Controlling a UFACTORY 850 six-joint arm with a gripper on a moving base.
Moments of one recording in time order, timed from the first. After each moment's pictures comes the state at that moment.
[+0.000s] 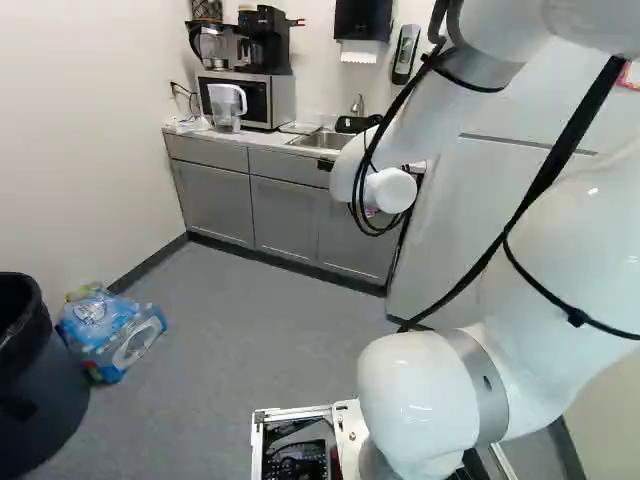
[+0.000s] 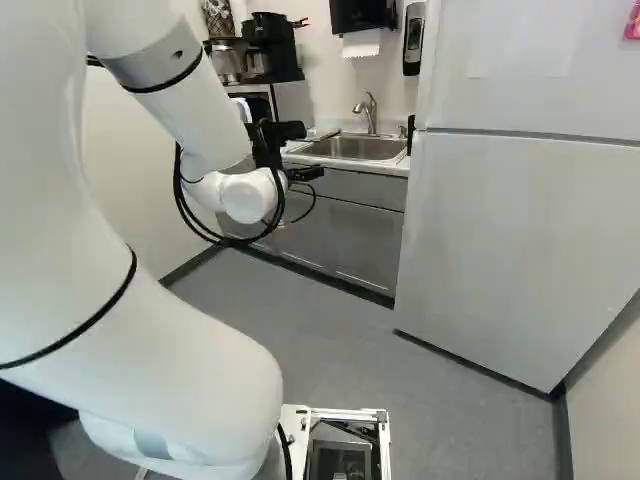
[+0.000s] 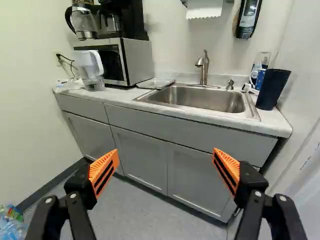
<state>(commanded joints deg) 0.0 6.5 -28.5 0.0 45.5 0.0</state>
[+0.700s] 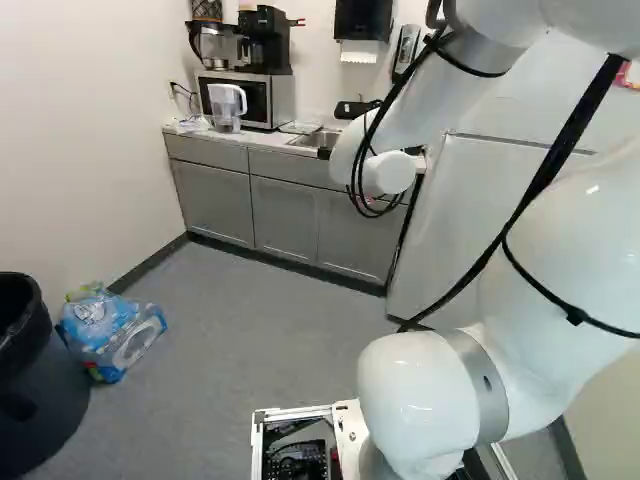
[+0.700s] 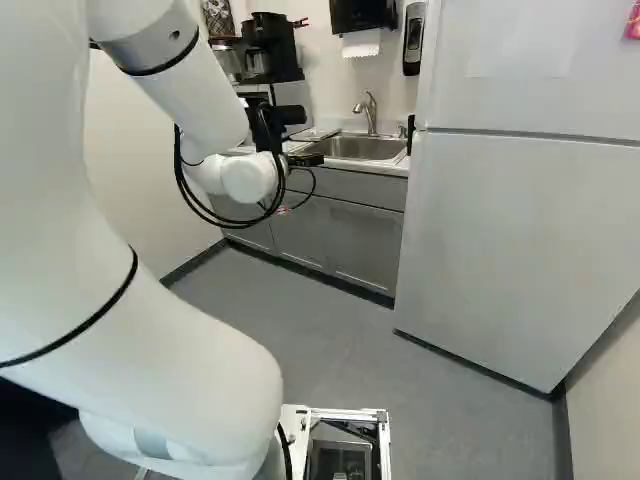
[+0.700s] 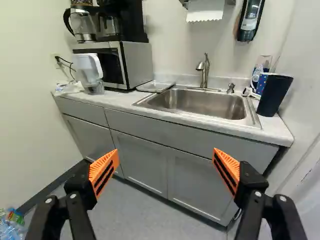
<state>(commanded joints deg) 0.0 6.5 -33.1 0.0 40.2 0.0</state>
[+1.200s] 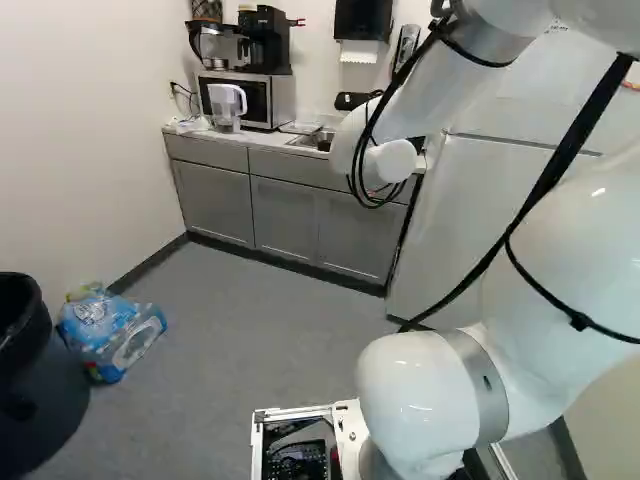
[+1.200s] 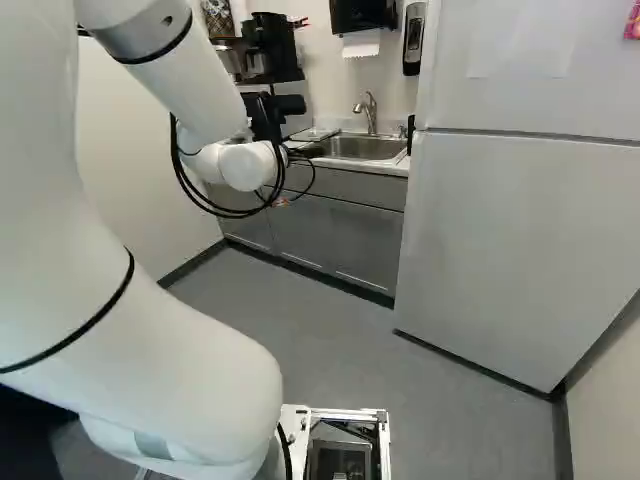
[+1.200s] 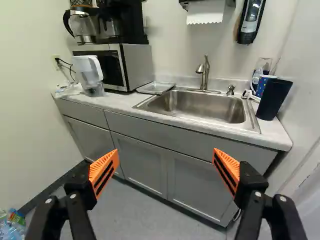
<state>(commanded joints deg) 0.0 7.4 -35.5 0.0 36.5 0.0</state>
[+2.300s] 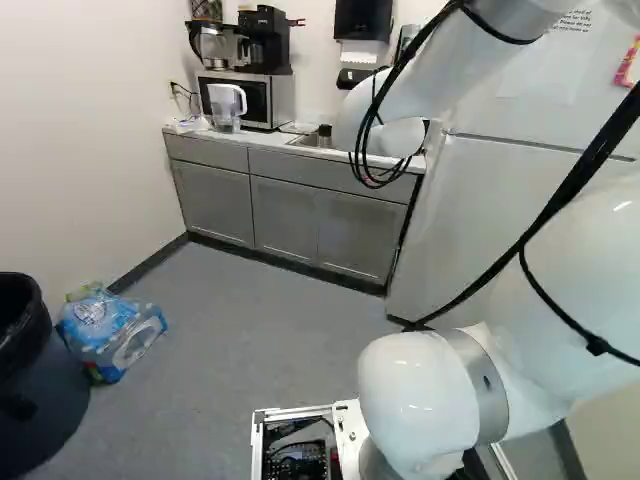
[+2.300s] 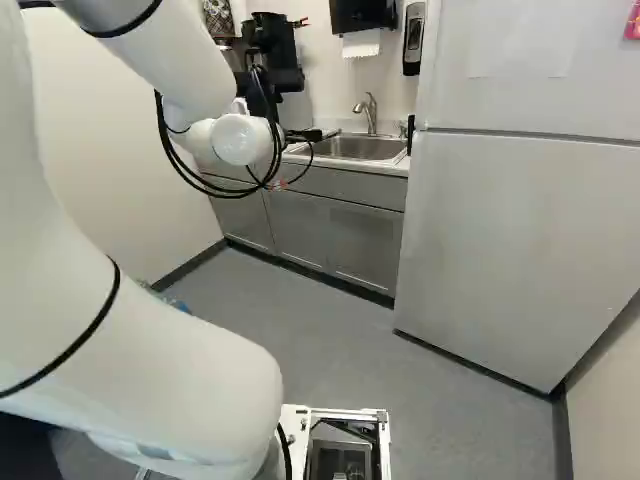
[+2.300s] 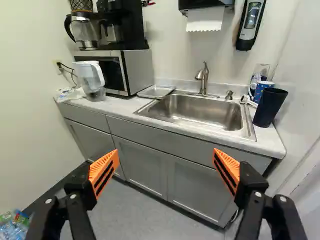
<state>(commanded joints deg) 0.0 11.1 -38.9 0.0 29.1 0.0</state>
